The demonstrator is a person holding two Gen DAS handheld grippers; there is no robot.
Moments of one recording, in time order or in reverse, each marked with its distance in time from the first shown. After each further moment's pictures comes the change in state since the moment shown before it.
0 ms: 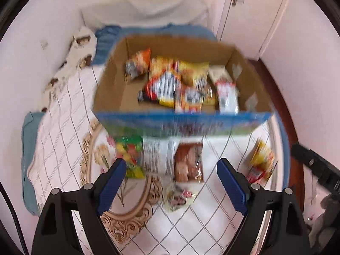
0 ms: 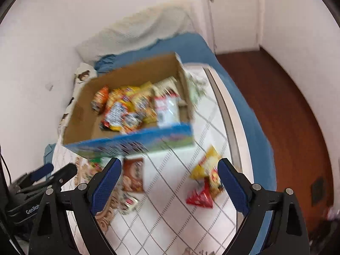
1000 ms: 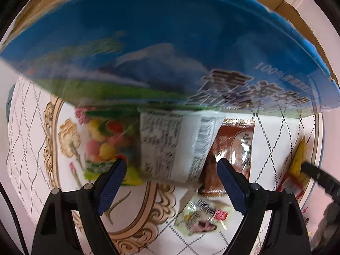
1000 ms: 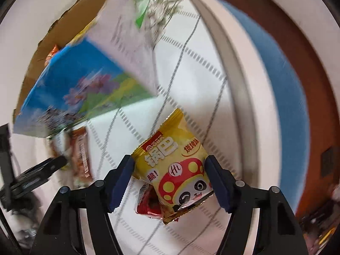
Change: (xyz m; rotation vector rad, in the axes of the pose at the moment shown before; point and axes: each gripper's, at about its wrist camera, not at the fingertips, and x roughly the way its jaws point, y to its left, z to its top) left arm 0.136 0.026 0.000 -0.057 0.255 -0.008; right arm 0.155 -0.069 -0.023 0.058 0.355 0.075
